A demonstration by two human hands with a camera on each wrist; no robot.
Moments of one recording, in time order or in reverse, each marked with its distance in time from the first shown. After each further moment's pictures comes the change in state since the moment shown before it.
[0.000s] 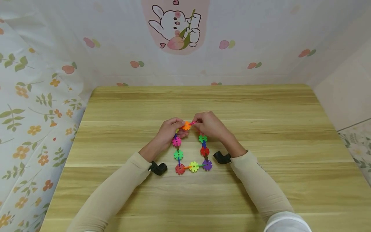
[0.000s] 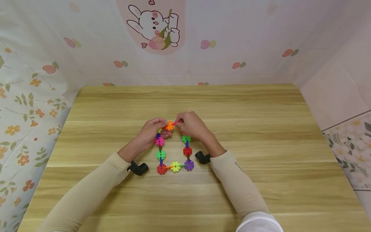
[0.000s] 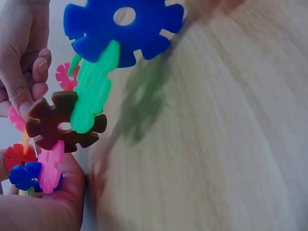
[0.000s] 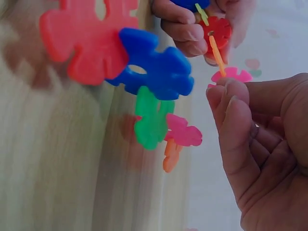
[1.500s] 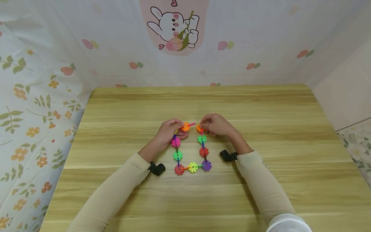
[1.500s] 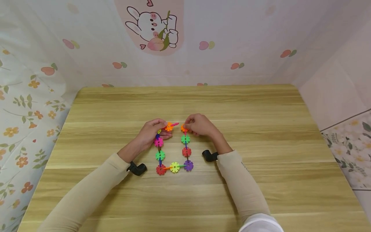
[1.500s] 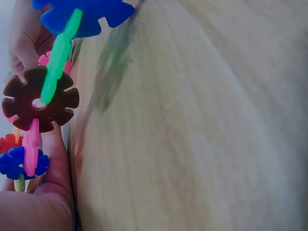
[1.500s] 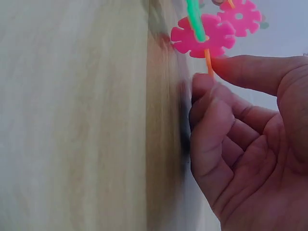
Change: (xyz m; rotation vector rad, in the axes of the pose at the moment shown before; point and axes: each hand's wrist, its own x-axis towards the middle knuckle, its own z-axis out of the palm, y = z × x) left_hand 0.006 -0.005 -0.004 0.007 -0.020 -0.008; right_hand 0.001 0.050 -0.010 0.187 -0.114 0.204
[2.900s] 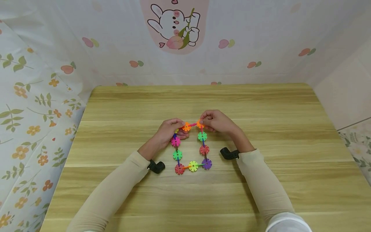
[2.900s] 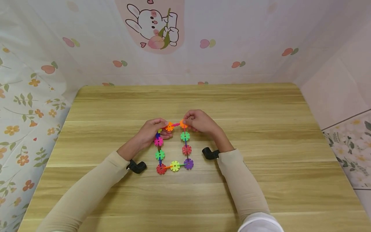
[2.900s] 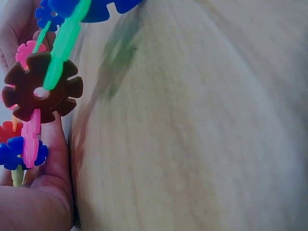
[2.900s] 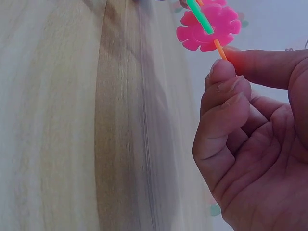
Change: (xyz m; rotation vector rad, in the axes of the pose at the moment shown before) left_hand 0.001 0.003 -0.003 -0.013 -0.052 -0.045; right_hand -0.003 -0.009 -0.005 0.161 -0.013 -0.051
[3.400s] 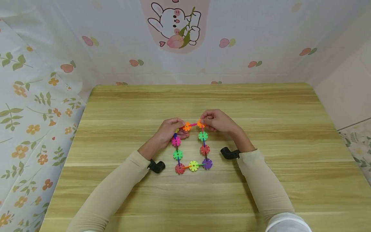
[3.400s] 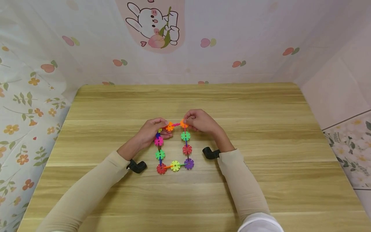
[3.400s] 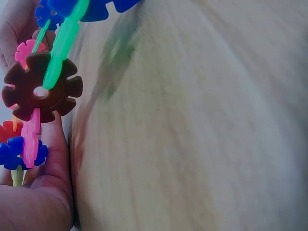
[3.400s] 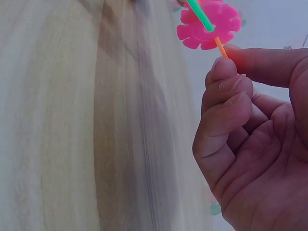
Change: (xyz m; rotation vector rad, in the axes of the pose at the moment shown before) left_hand -0.001 -0.001 0.000 0.014 -0.006 0.018; right_hand -0.002 -0.002 -0.001 0.018 -0.002 -0.001
